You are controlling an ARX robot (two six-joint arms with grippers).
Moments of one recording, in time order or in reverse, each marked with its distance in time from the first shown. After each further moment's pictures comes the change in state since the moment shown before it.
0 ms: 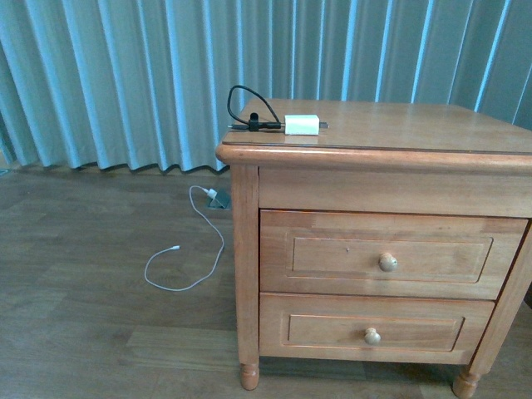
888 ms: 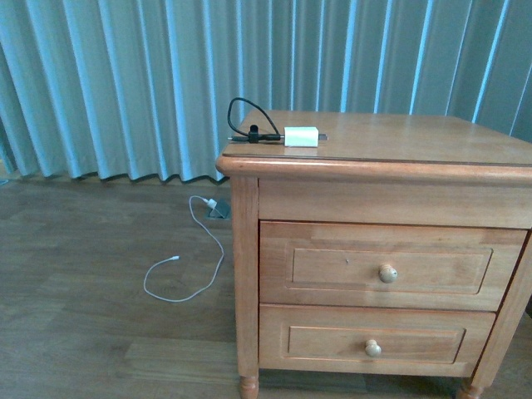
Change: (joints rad) left arm 0.000 0.000 0.000 0.000 0.000 0.000; right arm 0.000 0.000 0.000 0.000 0.000 0.000
